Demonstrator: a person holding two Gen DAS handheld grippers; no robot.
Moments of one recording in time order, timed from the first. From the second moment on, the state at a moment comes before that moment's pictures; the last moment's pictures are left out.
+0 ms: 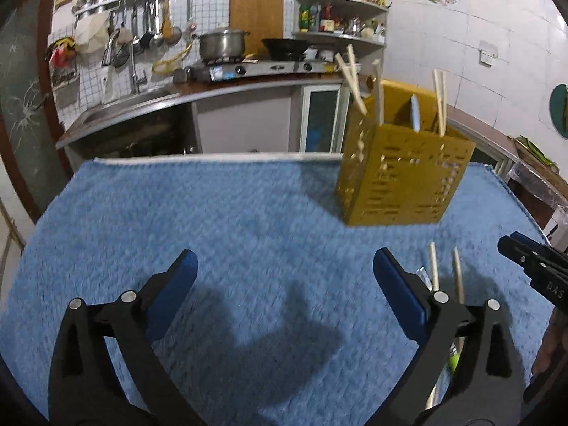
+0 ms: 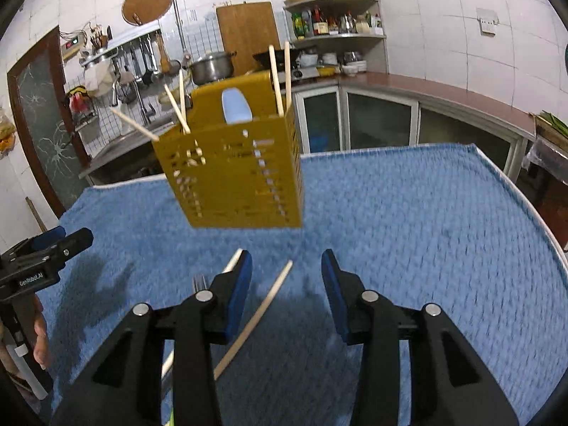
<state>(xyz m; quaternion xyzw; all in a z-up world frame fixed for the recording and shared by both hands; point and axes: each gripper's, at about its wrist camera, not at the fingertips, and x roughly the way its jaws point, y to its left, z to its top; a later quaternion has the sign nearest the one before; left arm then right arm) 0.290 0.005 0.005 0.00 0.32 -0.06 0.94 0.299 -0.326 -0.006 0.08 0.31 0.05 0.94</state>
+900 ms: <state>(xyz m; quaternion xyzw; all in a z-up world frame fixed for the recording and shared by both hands) 0.307 0.008 -0.032 -0.01 0.39 -0.06 0.92 0.352 -0.275 -0.052 0.06 0.46 0.01 0.89</state>
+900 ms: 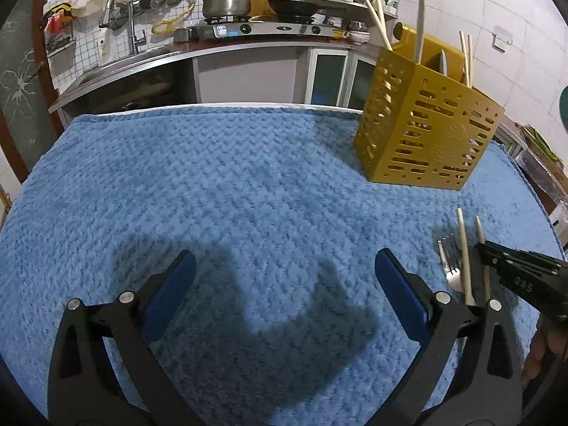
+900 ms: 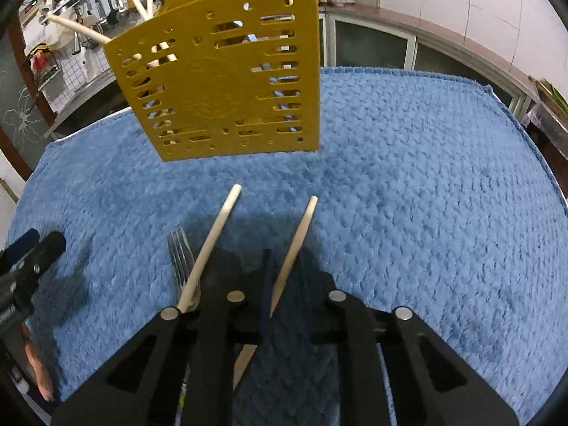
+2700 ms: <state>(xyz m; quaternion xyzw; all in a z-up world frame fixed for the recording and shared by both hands) 0.328 -0.114 -0.018 0.01 0.43 -0.17 0.89 0.331 -0.370 -0.028 0.06 0.45 0.03 0.89</state>
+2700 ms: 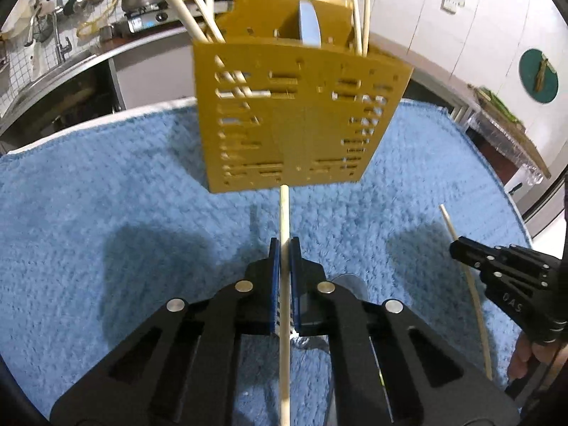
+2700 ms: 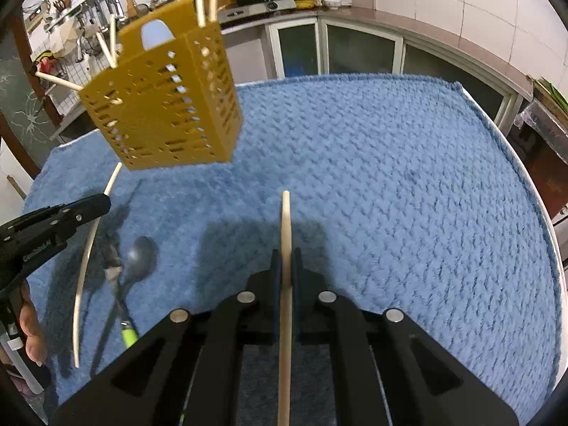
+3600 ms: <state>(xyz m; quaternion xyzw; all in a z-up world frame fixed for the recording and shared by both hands) 0.260 -0.039 0.091 -0.06 0.21 -0.17 0.96 0.267 -0.355 0.077 0.12 0.17 0.08 0.97</state>
